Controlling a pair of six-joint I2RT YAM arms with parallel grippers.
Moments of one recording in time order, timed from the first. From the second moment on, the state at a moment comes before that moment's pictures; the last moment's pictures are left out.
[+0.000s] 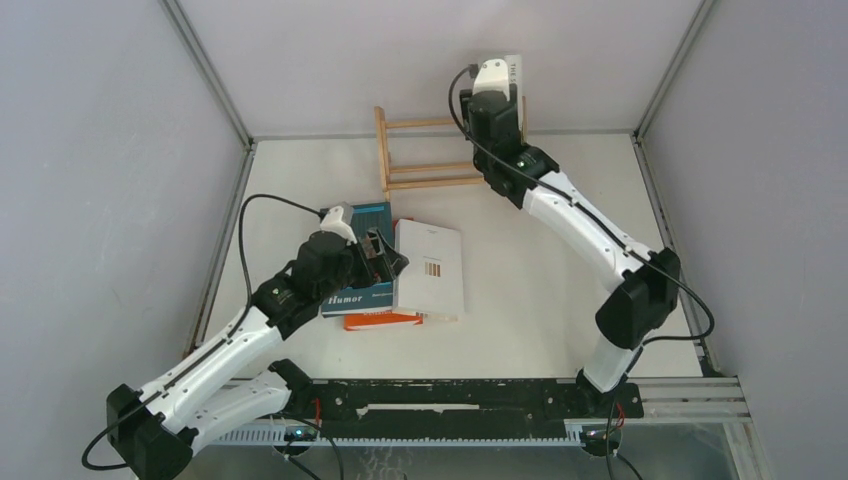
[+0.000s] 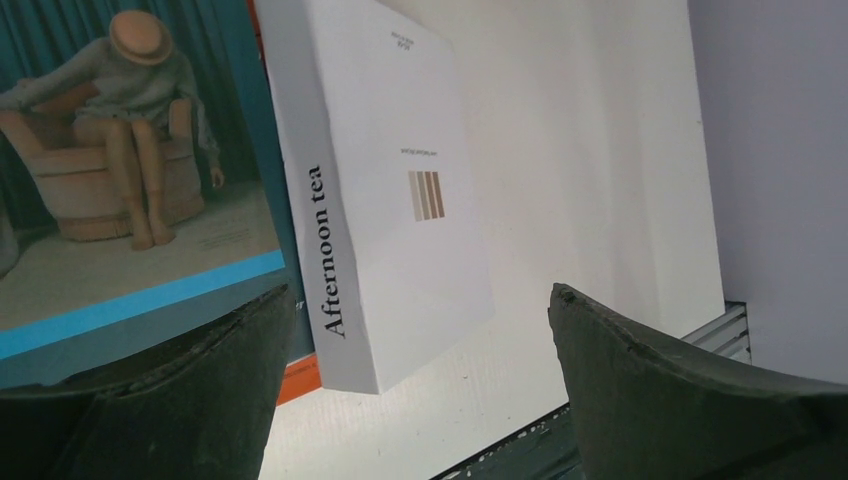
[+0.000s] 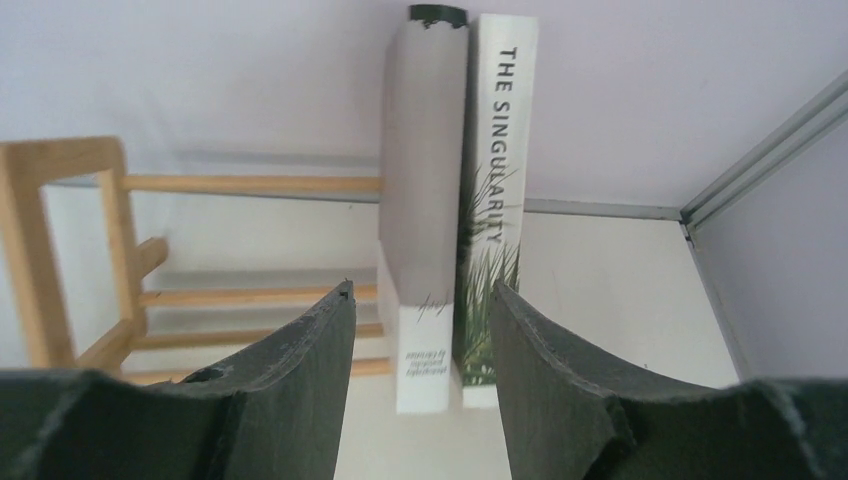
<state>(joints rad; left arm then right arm) -0.66 0.88 0.73 -0.35 -0.08 -0.74 0.60 1.75 1.78 -0.25 0.67 -0.03</state>
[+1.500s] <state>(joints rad) -0.60 1.10 0.57 -0.12 0.06 -0.75 0.85 1.69 1.22 -0.52 0.58 0.65</state>
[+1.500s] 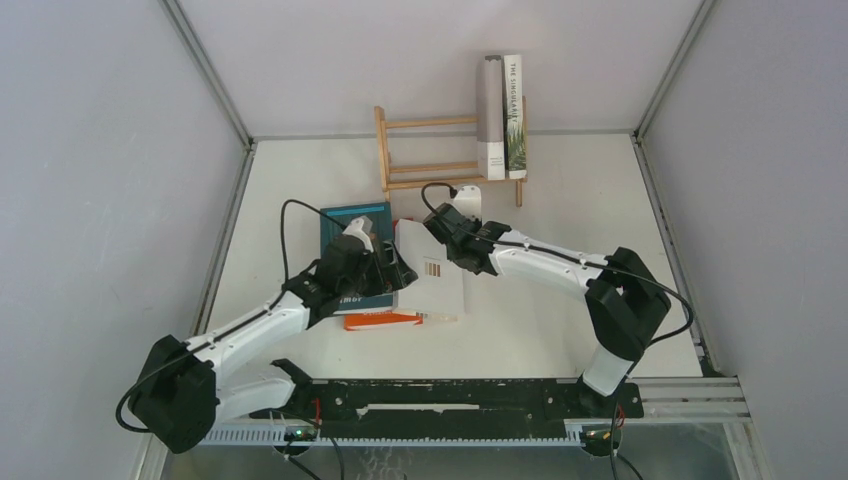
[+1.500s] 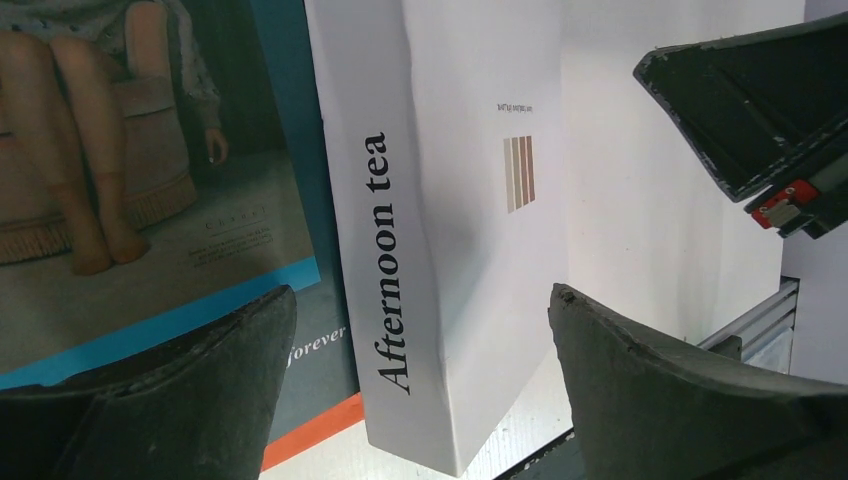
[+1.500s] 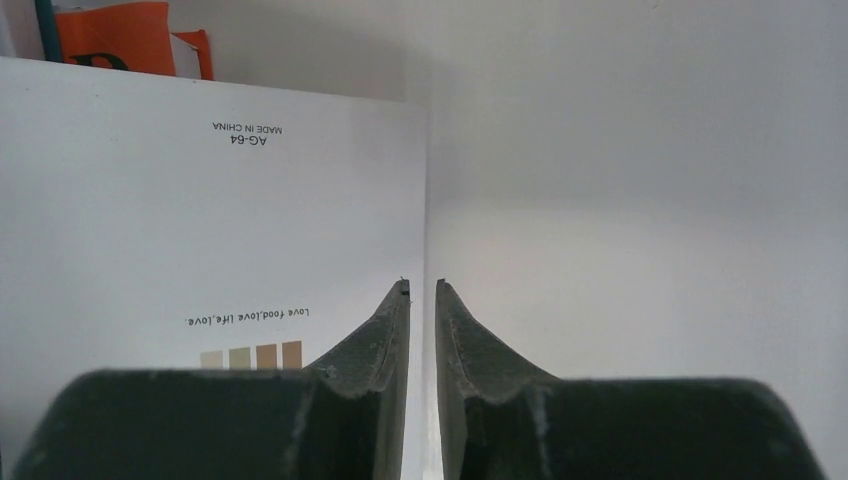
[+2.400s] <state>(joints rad) -0.57 1.21 0.57 0.00 0.16 -0.75 0.83 1.80 1.22 -0.48 0.48 0.72</state>
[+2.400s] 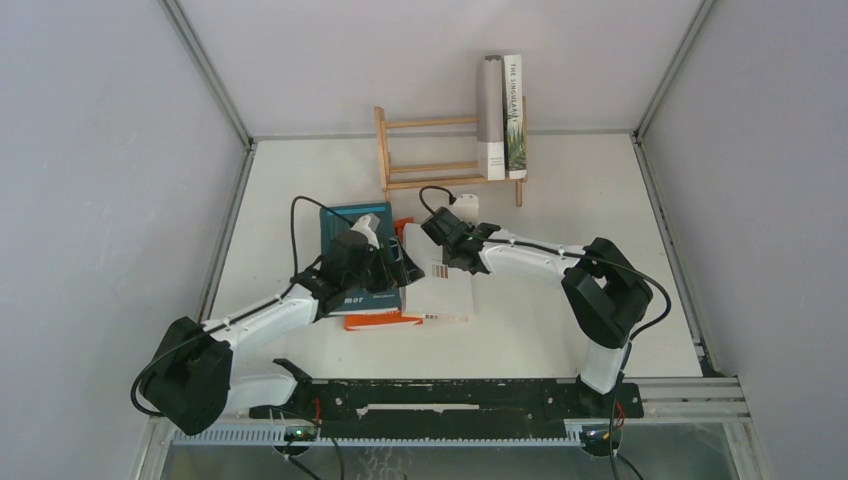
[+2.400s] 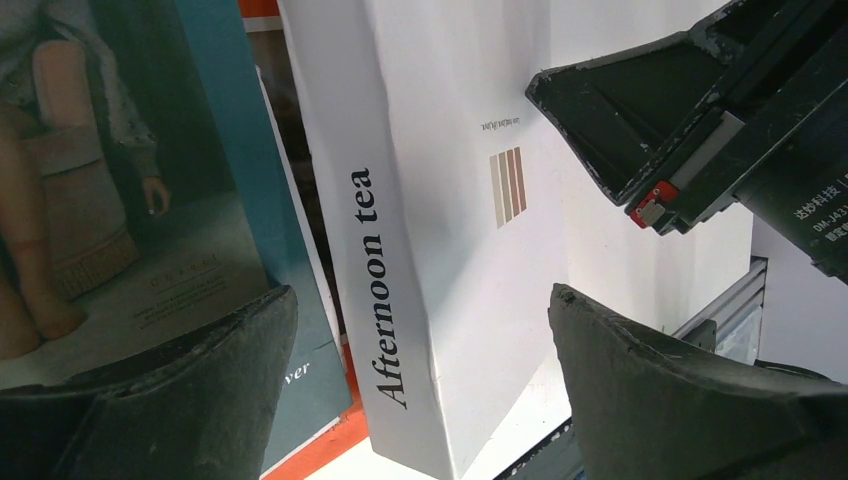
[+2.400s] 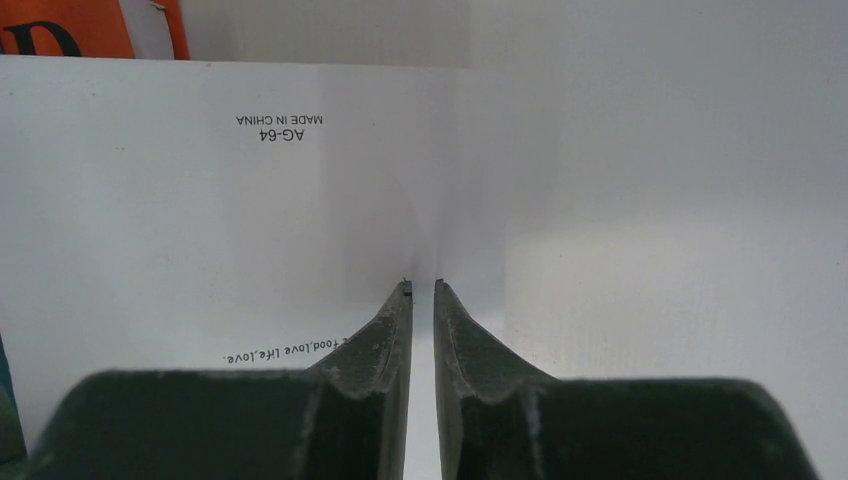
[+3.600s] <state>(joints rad) -0.59 1.30 0.59 0.06 0.24 -0.75 0.74 1.78 1.13 -0.38 0.43 0.76</state>
